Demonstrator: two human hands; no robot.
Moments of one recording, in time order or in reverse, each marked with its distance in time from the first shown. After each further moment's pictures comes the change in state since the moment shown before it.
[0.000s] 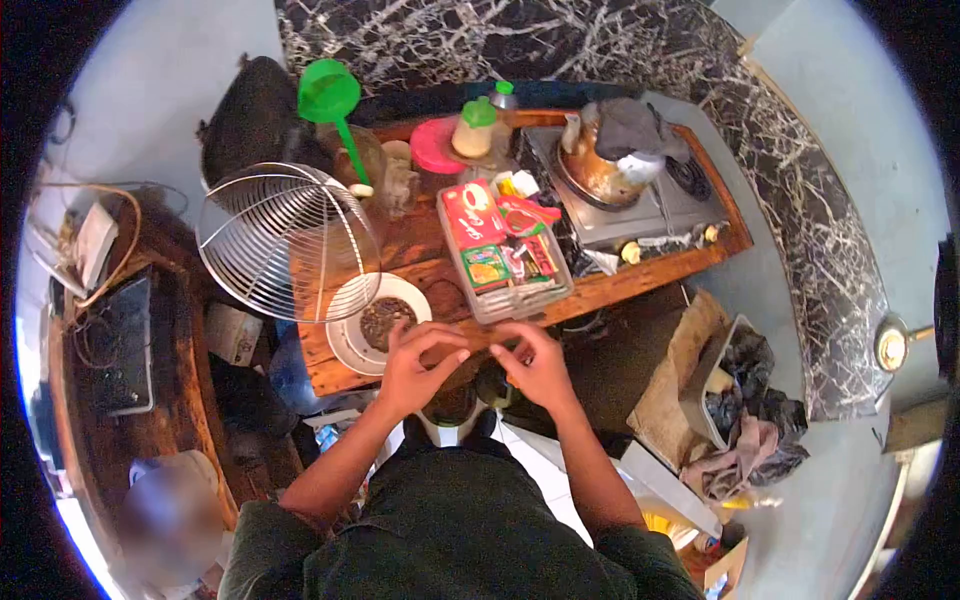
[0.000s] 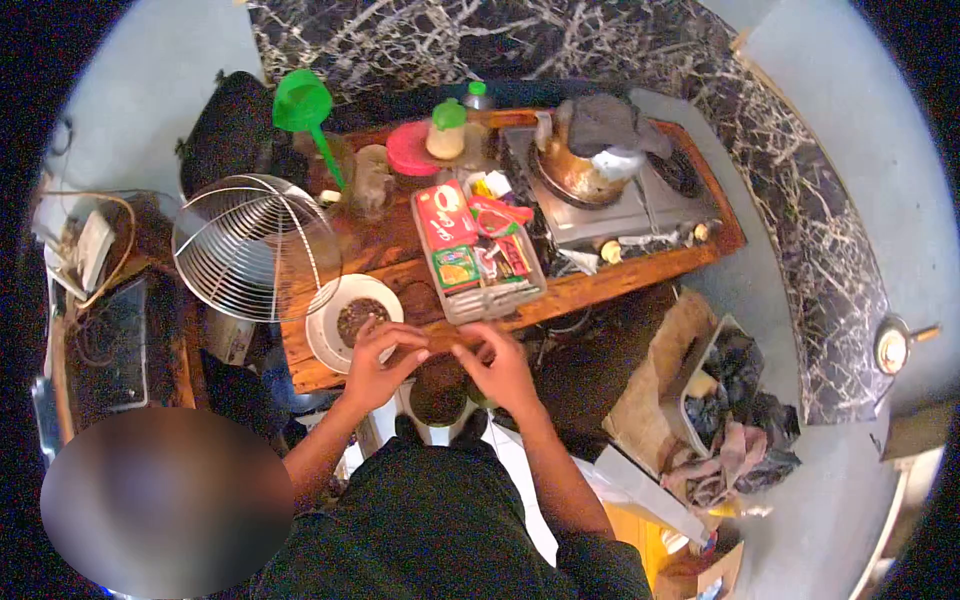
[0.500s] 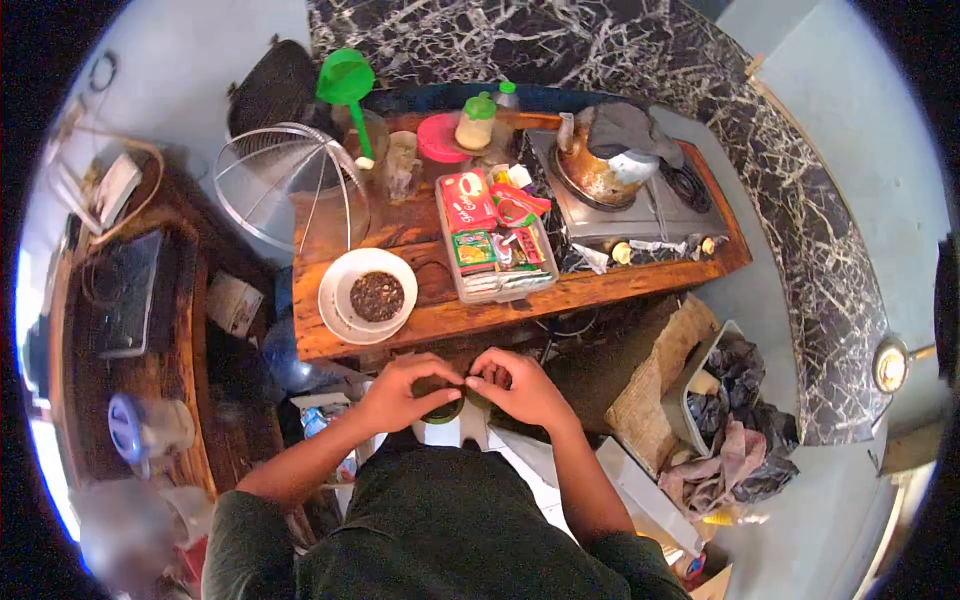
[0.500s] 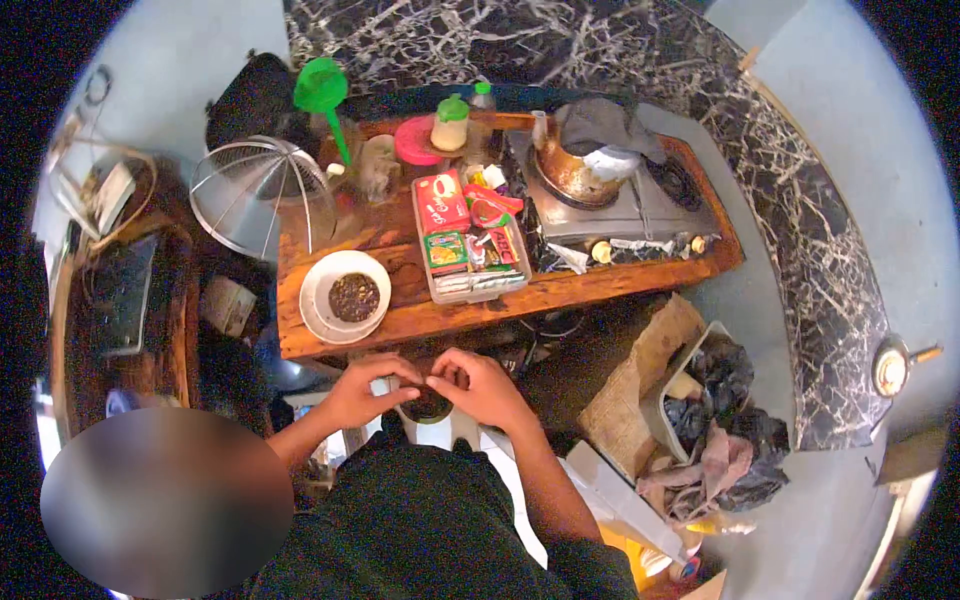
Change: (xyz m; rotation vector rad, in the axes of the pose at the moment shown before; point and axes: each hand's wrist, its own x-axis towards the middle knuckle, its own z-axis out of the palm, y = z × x) left_hand -0.057 0.047 0.015 -0.222 -0.207 0.129; right_hand -0.046 -0.024 -0.040 0.019 -0.469 0.017
